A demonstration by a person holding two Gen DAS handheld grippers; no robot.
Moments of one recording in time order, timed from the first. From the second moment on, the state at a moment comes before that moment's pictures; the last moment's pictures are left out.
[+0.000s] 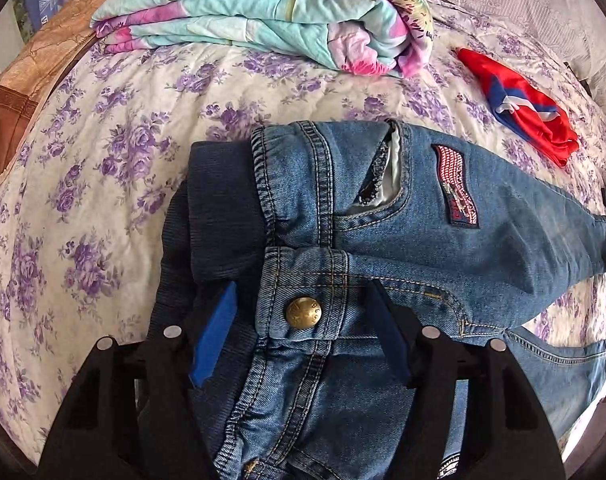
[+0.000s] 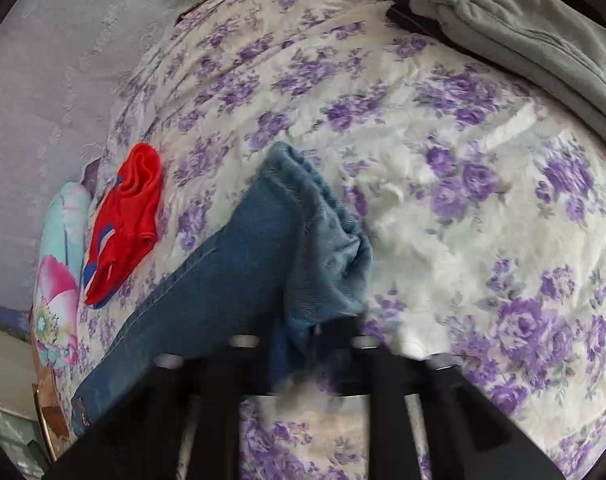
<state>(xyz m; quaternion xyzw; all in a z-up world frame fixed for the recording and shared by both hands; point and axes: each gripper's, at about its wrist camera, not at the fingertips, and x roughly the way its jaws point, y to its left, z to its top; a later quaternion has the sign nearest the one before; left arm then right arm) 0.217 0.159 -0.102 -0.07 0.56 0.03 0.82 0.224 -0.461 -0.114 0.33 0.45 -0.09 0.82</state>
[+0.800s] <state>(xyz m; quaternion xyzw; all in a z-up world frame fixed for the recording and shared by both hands) 0.301 0.206 -0.033 0.02 0.55 -0.12 0.83 0.066 -0.312 -0.028 0.07 0.44 -0.05 0.89</state>
